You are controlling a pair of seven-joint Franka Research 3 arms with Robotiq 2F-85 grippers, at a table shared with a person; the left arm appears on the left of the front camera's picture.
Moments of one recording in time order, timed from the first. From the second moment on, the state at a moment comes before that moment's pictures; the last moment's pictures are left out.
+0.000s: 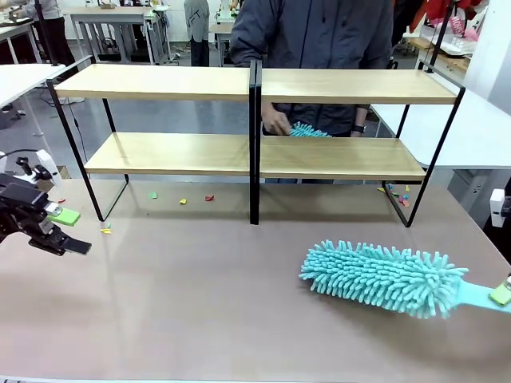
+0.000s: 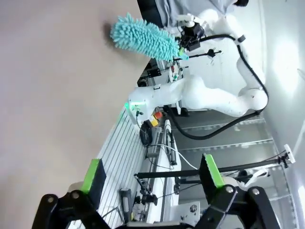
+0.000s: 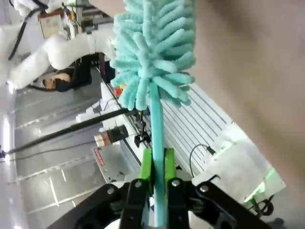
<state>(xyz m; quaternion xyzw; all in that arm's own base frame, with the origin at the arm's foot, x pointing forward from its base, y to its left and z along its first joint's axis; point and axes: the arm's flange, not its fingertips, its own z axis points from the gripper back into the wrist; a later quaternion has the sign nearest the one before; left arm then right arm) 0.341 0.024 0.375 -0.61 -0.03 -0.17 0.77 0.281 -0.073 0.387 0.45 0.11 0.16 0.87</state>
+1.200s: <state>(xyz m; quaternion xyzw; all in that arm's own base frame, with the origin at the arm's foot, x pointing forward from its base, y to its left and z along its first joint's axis) 0.336 0.025 0.390 -0.60 -0.04 -0.18 0.78 0.322 -0.153 0.444 0.38 -0.07 0.08 0.92</state>
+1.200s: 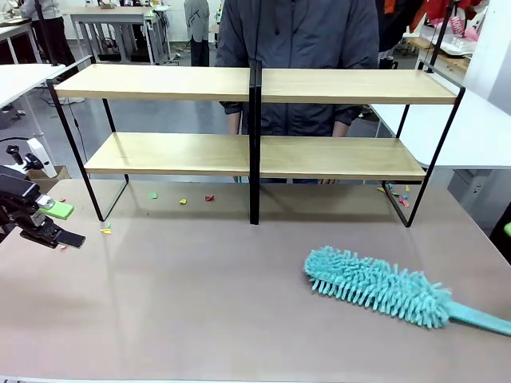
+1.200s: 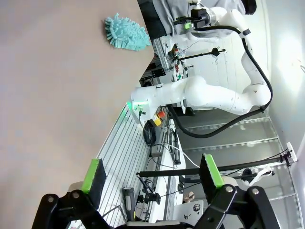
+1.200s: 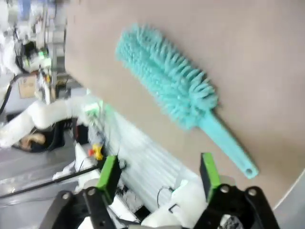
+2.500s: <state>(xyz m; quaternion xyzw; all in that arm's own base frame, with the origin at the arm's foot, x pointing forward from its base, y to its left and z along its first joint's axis) 0.336 0.025 0.390 -0.60 -0.04 -0.18 0.78 0.282 -0.151 0.525 0.47 -0.12 0.08 0.87</state>
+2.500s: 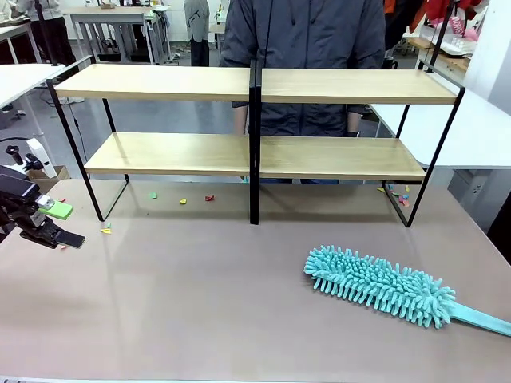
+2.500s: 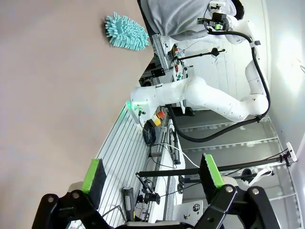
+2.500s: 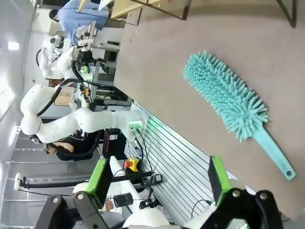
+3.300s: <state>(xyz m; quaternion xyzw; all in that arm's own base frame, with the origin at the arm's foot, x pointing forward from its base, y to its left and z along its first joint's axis) 0.336 0.025 0.390 -0.60 -0.04 -0.18 0.78 0.282 -0.151 0.525 0.47 -0.12 0.08 0.87</state>
